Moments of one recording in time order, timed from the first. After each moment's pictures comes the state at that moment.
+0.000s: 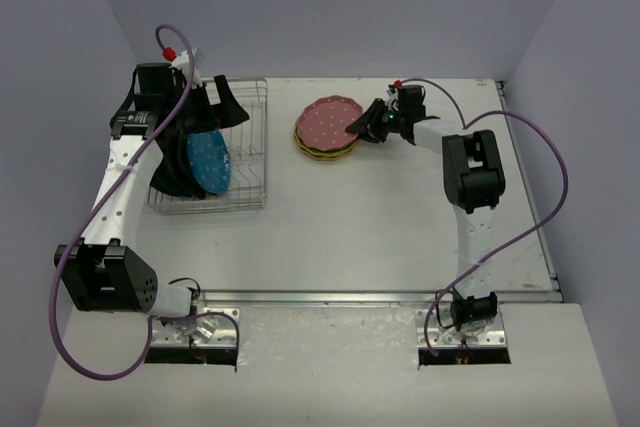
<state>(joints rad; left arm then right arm) 0.04 1.39 1.41 -0.63 0.44 -0.25 0.17 2.30 1.56 0.08 -0.63 0.82</state>
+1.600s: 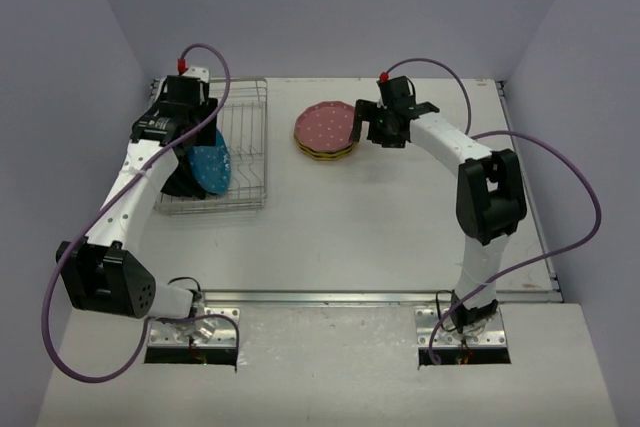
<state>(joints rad) -0.08 1.37 1.35 -0.72 -0.32 0.03 0.32 1.97 1.52 -0.44 -0.05 0.41</state>
